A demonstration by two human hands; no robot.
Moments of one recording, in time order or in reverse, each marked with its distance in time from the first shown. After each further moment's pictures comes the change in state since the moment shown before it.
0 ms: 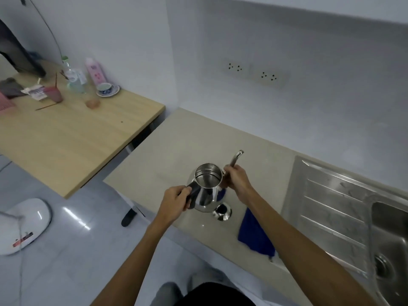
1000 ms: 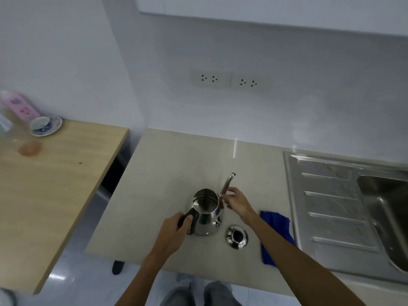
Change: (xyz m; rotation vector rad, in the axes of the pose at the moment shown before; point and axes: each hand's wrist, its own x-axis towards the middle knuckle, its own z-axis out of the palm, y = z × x) left_hand 0.133 -0.048 -0.056 0.236 -0.351 0.020; right_hand 0.062 0.025 0.035 -0.132 0.203 0.120
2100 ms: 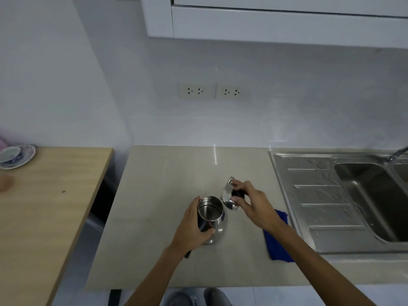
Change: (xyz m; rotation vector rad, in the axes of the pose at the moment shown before) left_hand 0.046 0.002 0.004 0.148 -0.217 0.293; right_hand -0.111 -0.056 -0.019 -0.426 0.221 -0.684
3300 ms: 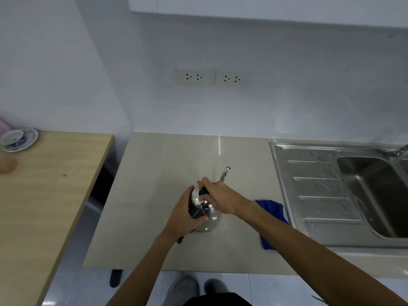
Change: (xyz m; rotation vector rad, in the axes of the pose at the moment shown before) left_hand -0.001 0.000 0.003 -0.092 0.050 0.029; right_hand 0.033 -0.024 0.046 -0.205 -0.448 -0.084
